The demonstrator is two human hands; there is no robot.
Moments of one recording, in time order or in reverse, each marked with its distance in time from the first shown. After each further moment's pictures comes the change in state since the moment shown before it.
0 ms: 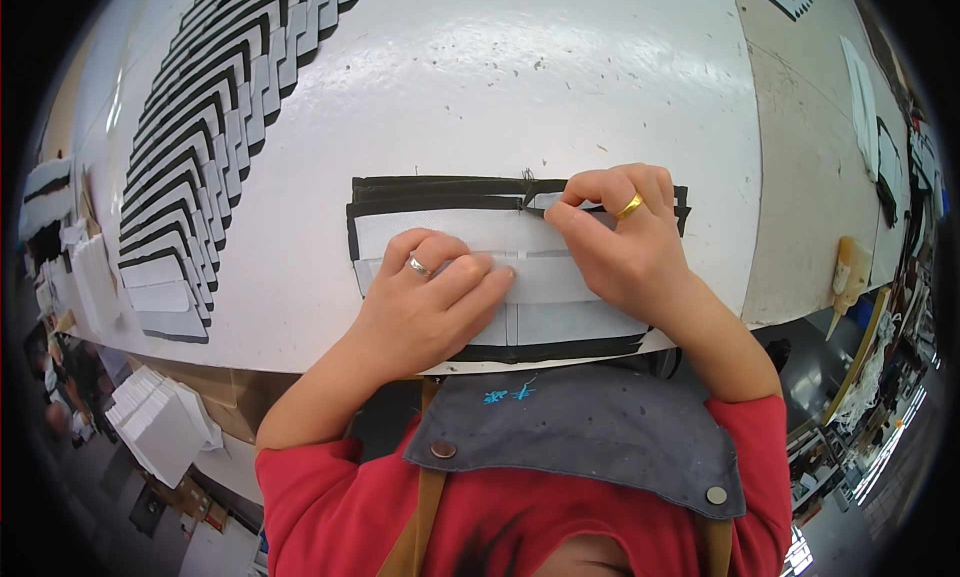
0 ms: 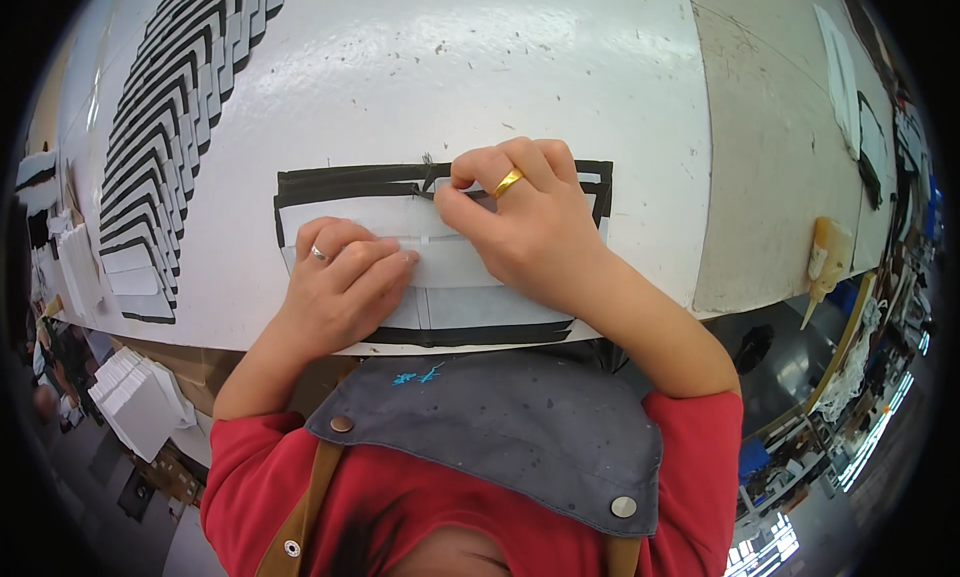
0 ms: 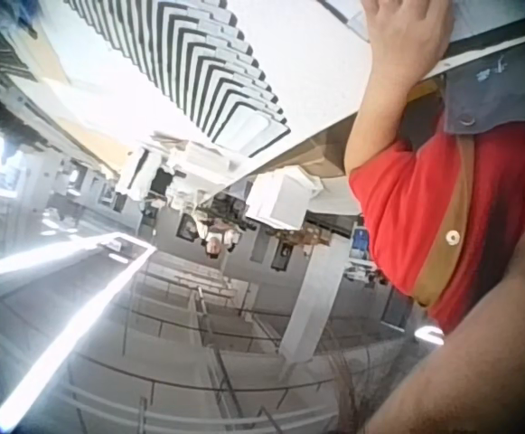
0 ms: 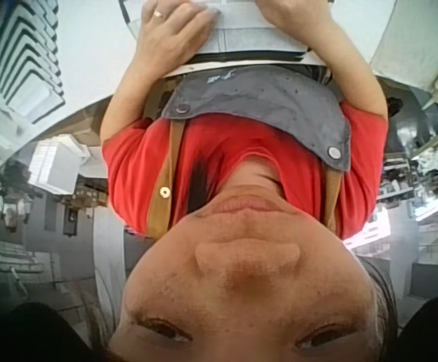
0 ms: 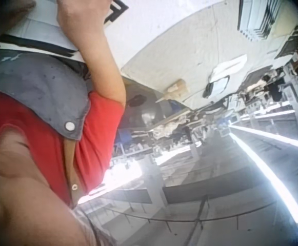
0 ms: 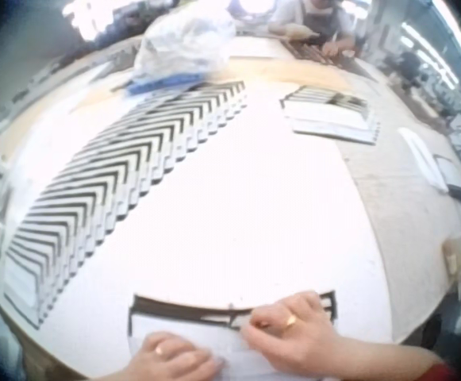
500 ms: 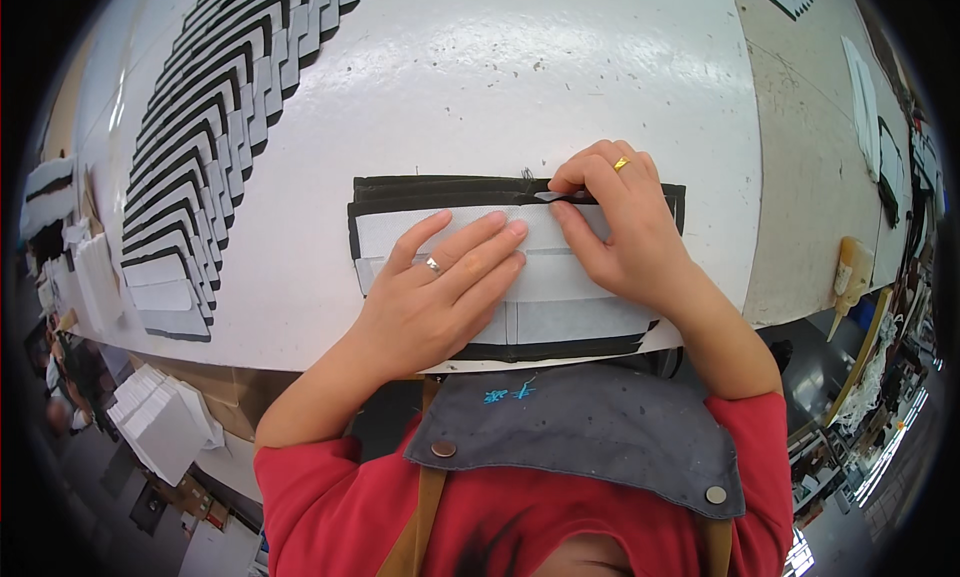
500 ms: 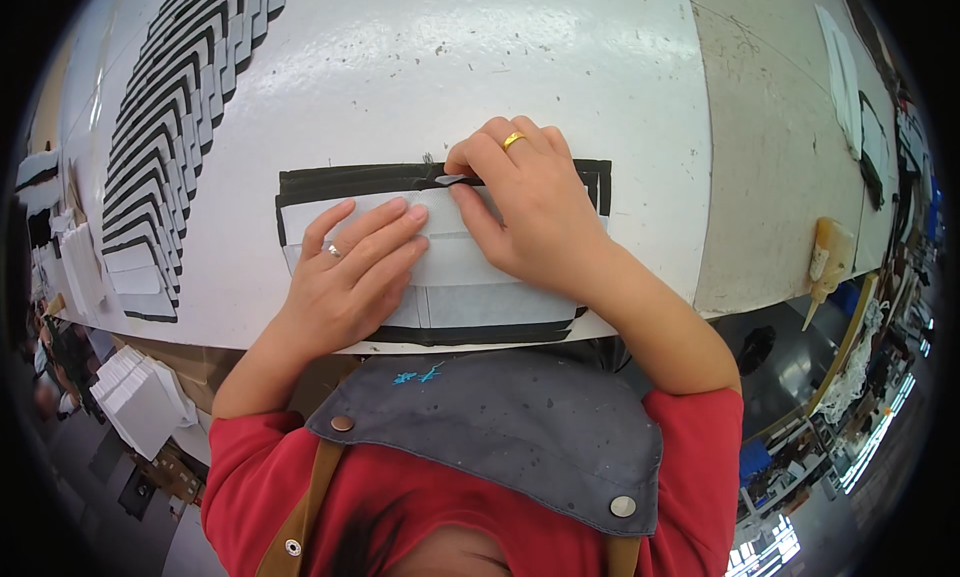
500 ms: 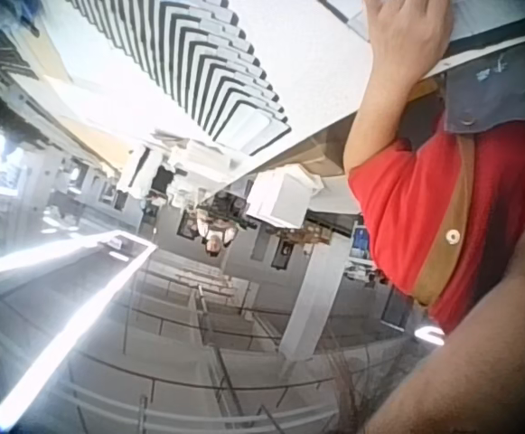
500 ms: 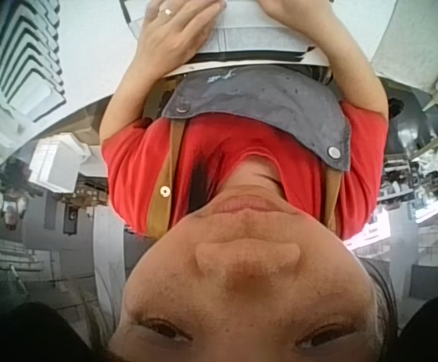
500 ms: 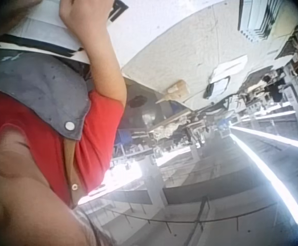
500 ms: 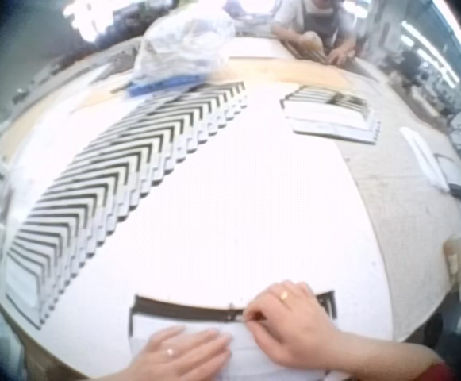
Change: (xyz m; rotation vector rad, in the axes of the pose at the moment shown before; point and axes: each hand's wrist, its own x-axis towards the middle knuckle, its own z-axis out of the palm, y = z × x) left_hand 0.006 0.004 -0.005 -0.012 -0.104 -0.052; right_hand 0.006 0.007 -0.001 0.230 -0.109 0.223
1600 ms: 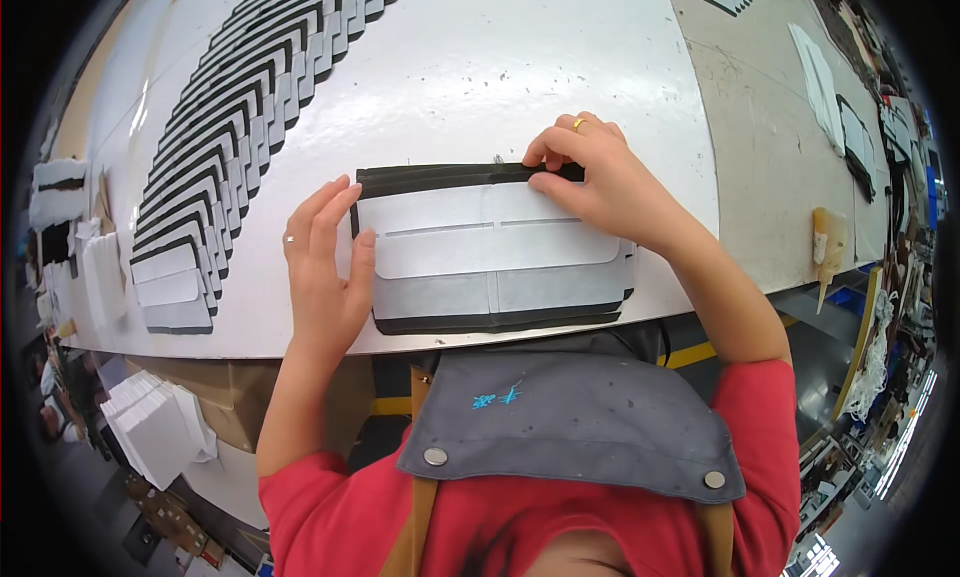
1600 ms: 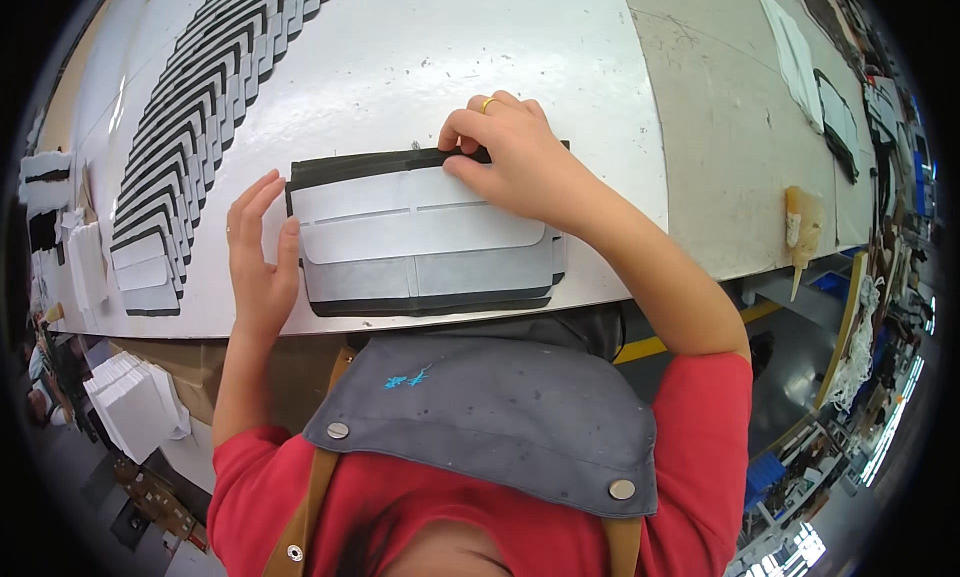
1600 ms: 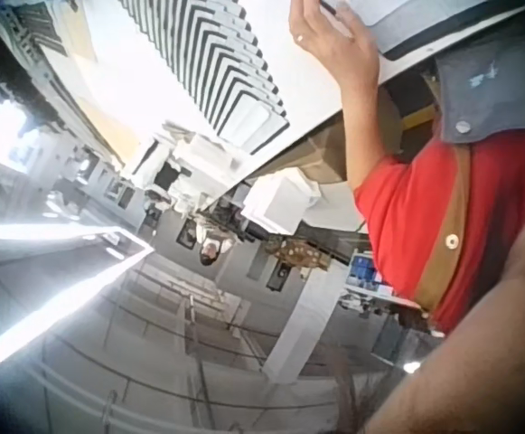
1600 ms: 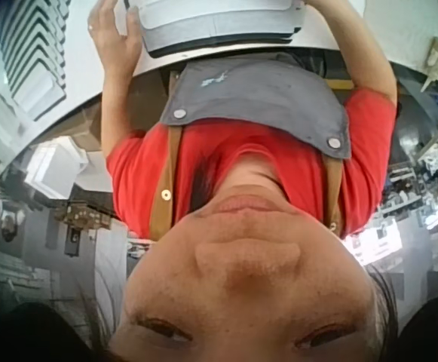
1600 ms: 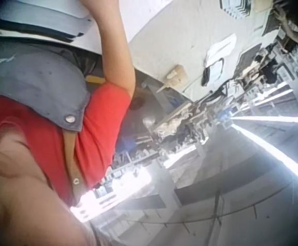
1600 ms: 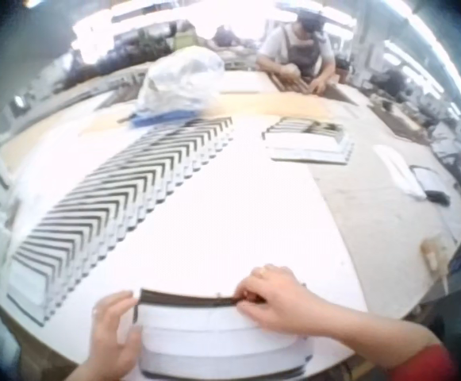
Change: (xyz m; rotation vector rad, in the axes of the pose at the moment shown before) left_hand -0.037 -0.015 -0.029 0.031 0.319 -0.382; right_hand 0.006 0.001 -0.026 0.025 -0.203 0.097
